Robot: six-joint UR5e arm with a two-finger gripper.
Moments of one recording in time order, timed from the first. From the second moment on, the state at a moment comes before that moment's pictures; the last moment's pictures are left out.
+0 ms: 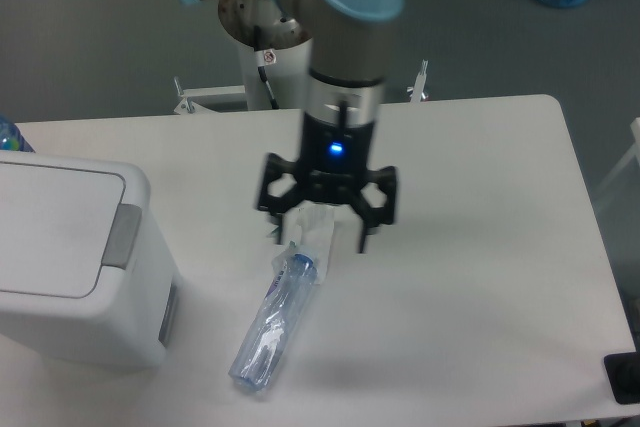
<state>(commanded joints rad) 2.36 -1.75 -1.48 -0.98 1.22 0.38</state>
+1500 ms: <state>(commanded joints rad) 2.21 -1.79 -1.47 -1.05 1.23 0.37</state>
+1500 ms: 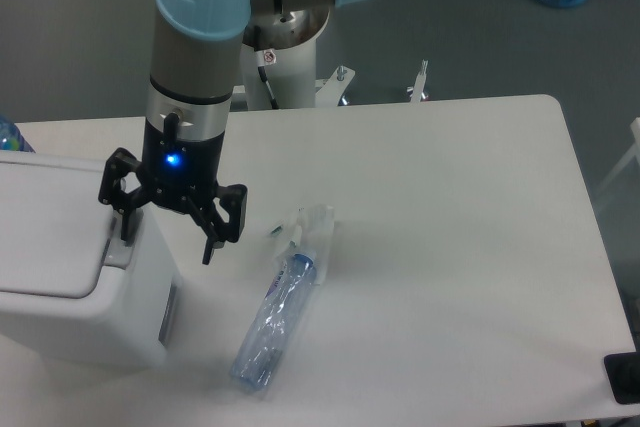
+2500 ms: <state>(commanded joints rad) 2.44 -1.86 -1.44 -1.04 1.39 0.48</state>
